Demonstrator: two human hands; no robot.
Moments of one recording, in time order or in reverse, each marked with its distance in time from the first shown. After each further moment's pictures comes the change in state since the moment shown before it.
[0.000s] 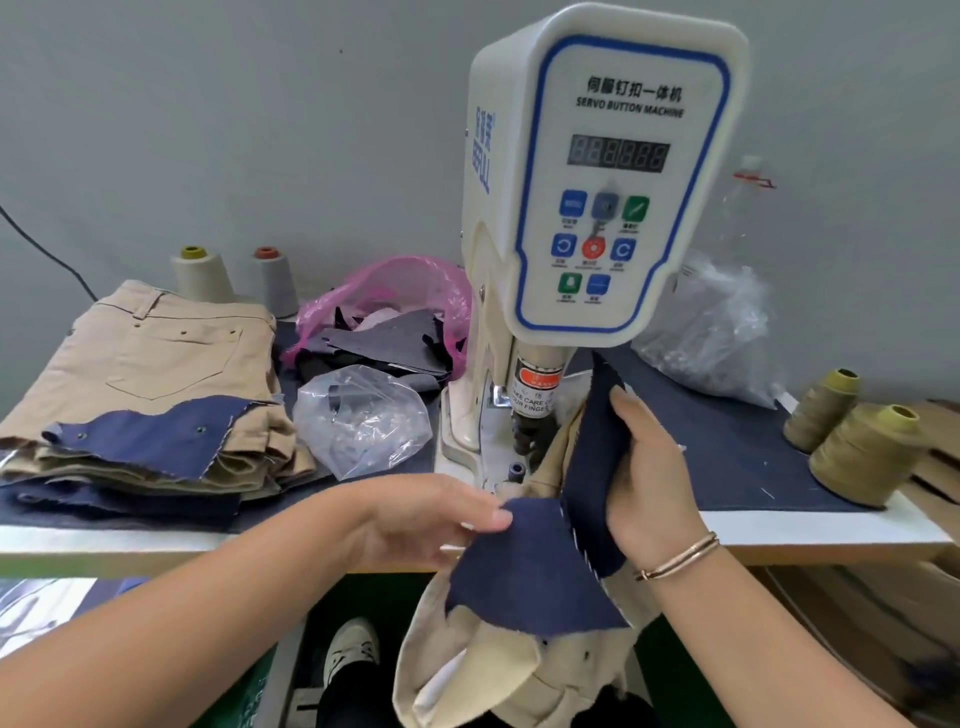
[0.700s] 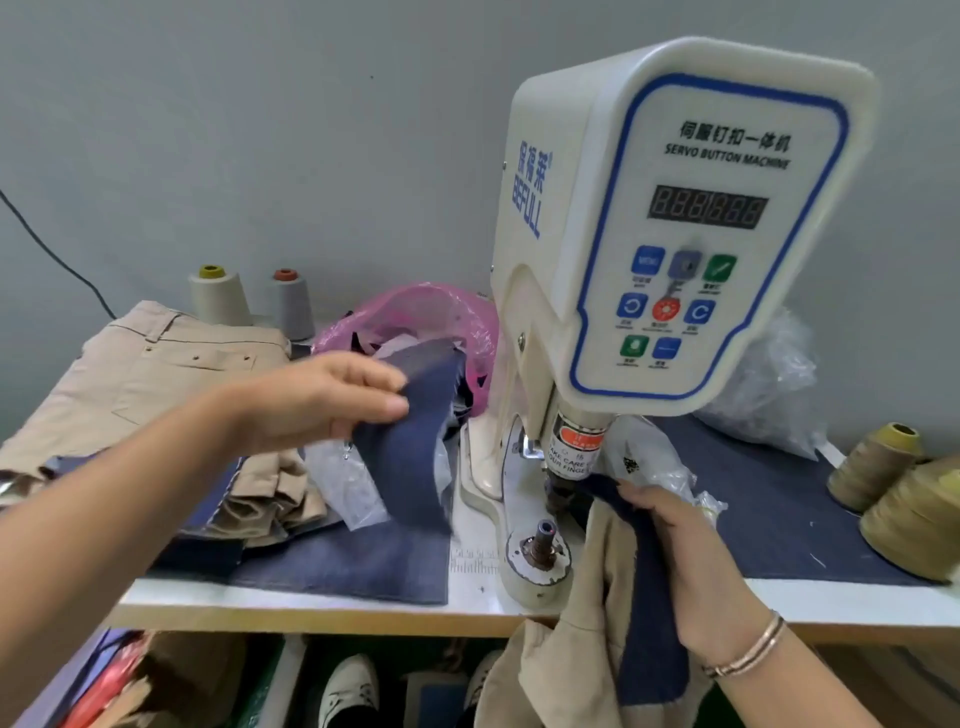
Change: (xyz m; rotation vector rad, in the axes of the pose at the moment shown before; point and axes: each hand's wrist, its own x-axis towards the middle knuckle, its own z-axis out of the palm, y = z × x) left_hand -0.058 0.065 -0.114 0.246 0.130 0.478; right_hand 0.014 -0.002 -0.025 -0.370 -0.041 0.274
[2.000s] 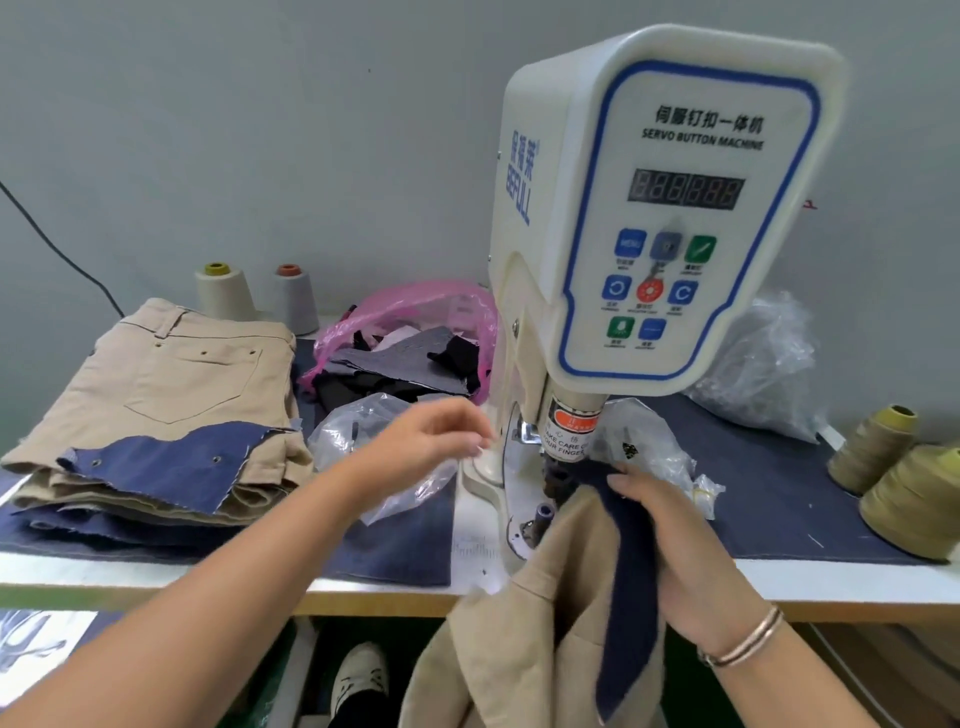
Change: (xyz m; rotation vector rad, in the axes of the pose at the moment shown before) left_hand 0.039 -0.042 0.070 0.270 0.296 0.045; right_hand -0.012 0.004 0.012 -0.113 0.121 -0.149
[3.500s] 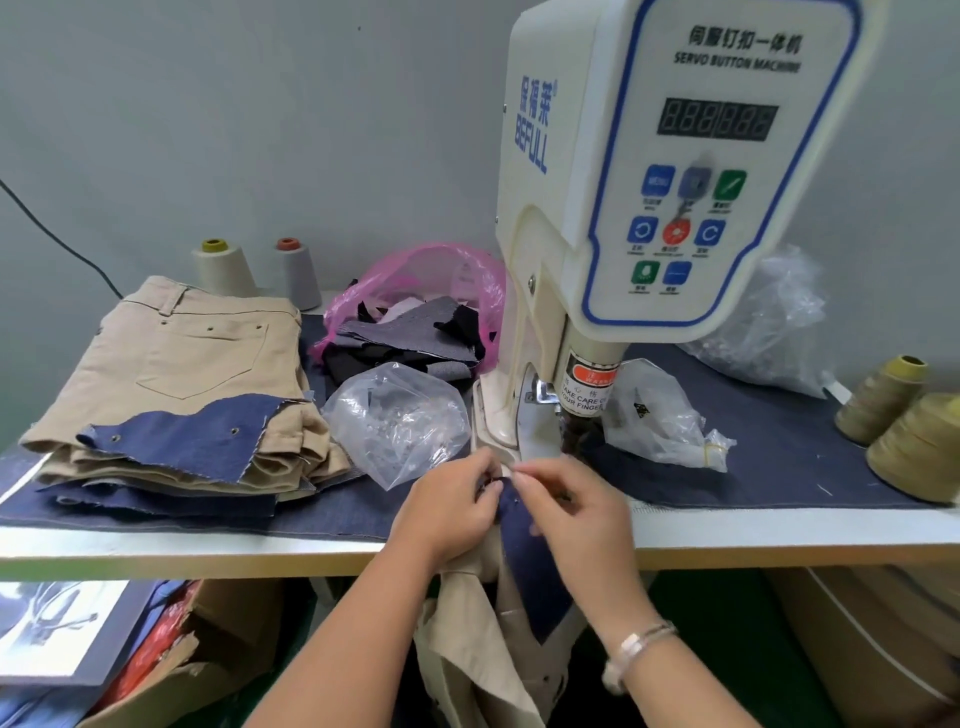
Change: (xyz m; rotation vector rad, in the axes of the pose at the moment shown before) left_hand -0.019 -0.079 0.063 0.558 0.245 -0.023; right_hand -0.007 0.065 0.048 -0.504 -0.015 -0.698
